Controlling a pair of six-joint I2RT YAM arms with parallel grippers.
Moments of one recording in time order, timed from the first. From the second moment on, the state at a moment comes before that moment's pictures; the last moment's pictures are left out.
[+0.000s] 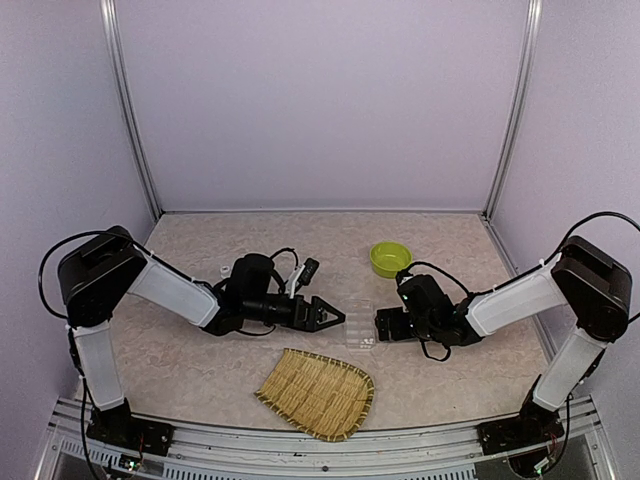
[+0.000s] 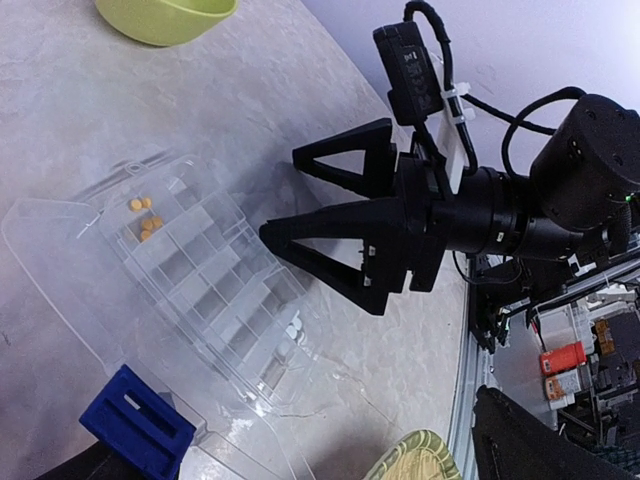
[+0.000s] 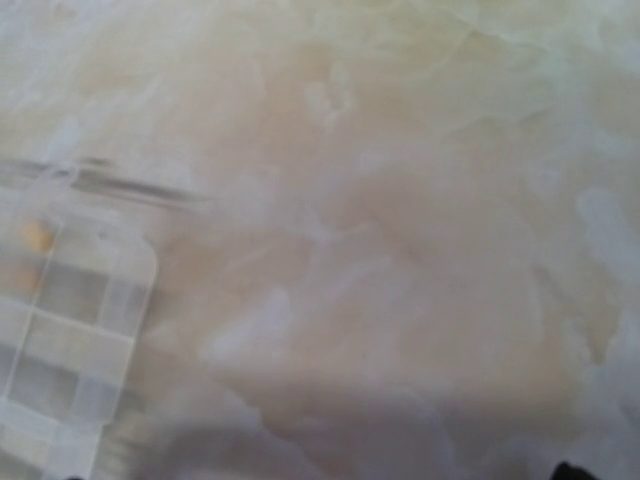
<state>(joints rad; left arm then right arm) -0.80 1.92 0.86 0.64 0.59 -0.60 0.80 1.67 0.65 0.21 0.31 0.52</state>
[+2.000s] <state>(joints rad) -0.84 1.92 0.86 0.65 0.60 -0.58 0.80 1.66 0.66 0.17 0.27 0.52</state>
